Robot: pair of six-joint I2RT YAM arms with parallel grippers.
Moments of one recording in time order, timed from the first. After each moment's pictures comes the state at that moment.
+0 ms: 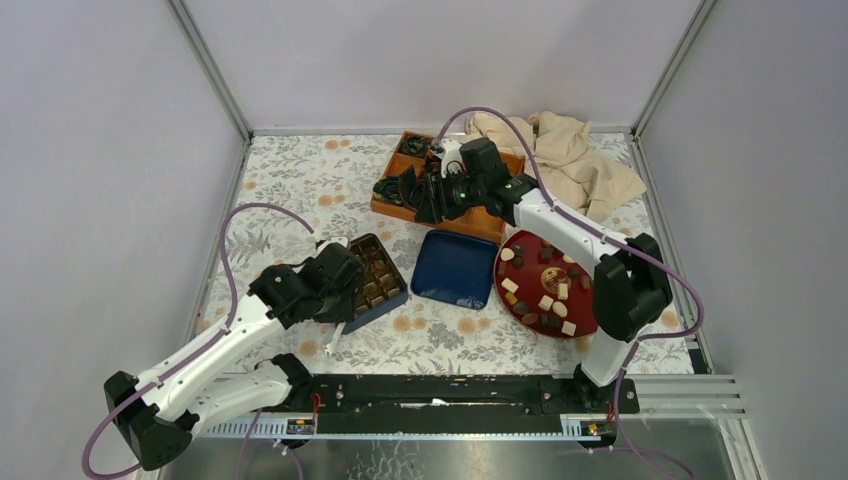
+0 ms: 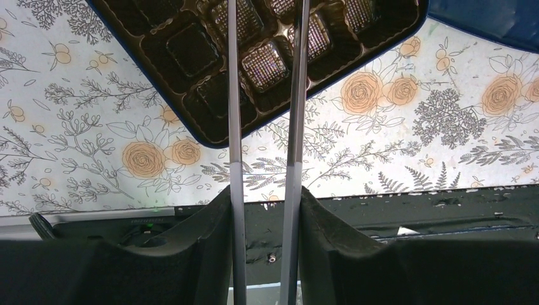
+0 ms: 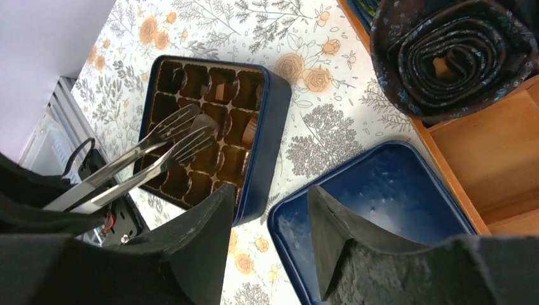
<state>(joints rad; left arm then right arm) -0.74 0.92 0.87 -1.11 -0.20 -0.72 0.61 1.76 1.44 -0.32 -0.44 0.26</state>
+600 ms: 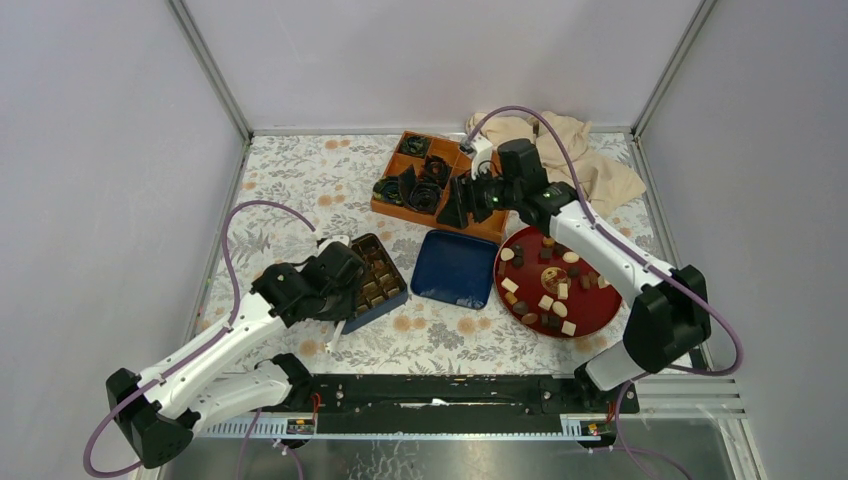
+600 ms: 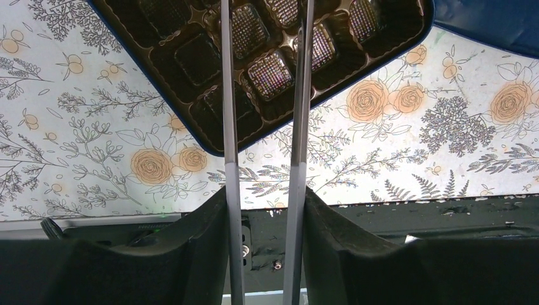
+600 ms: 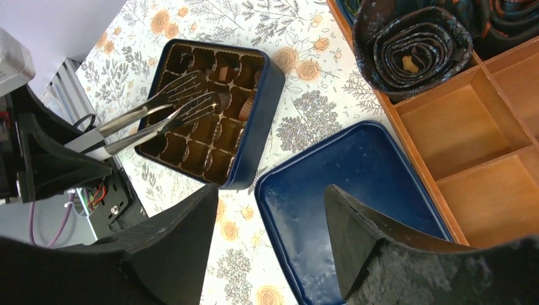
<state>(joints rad) -0.74 0.94 0.87 -1.10 -0.23 -0.70 0.52 1.54 1.29 -0.34 -0.52 0.15</state>
